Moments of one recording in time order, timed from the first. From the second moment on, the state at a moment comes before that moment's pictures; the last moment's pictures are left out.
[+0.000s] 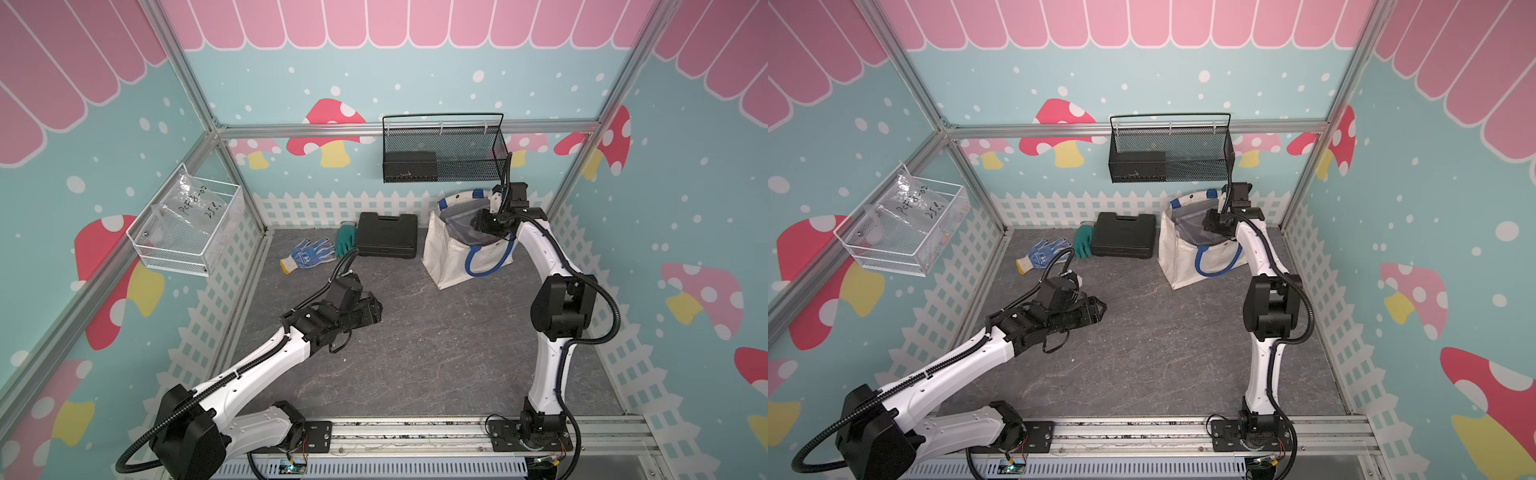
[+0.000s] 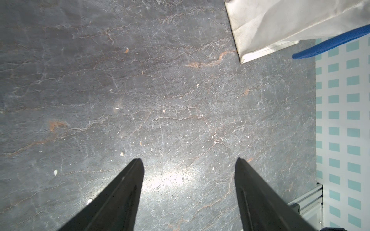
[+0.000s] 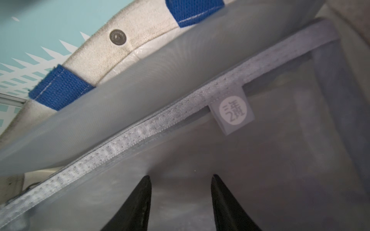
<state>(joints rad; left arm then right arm) -0.60 1.18 0.88 -0.50 -0.03 -0.77 0.05 2.17 2.09 -0.71 -0.22 0.22</state>
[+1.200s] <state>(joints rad) -0.40 1.03 0.87 -0.56 -0.24 -0.60 0.05 1.08 1.07 -0.34 -0.11 0.11</state>
